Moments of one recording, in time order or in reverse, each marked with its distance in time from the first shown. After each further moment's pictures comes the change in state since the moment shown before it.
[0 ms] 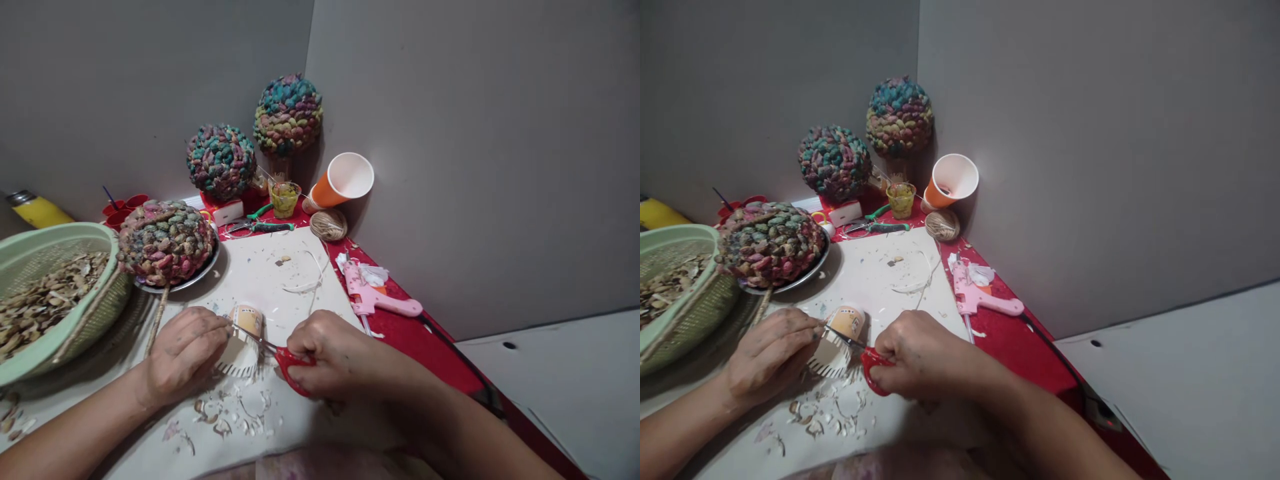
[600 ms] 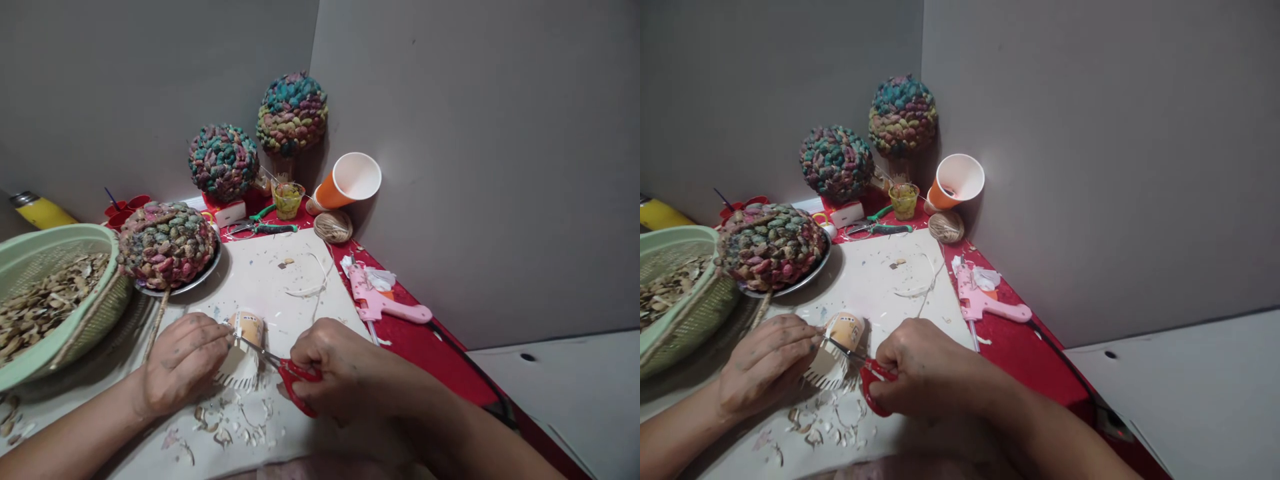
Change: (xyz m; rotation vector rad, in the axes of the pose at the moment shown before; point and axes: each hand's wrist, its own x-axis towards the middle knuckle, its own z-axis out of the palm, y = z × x) left_hand -0.006 0.000 -0.007 0.021 -0.071 -0.020; right_hand 0.000 -0.002 -0.002 0.052 -0.066 0.159
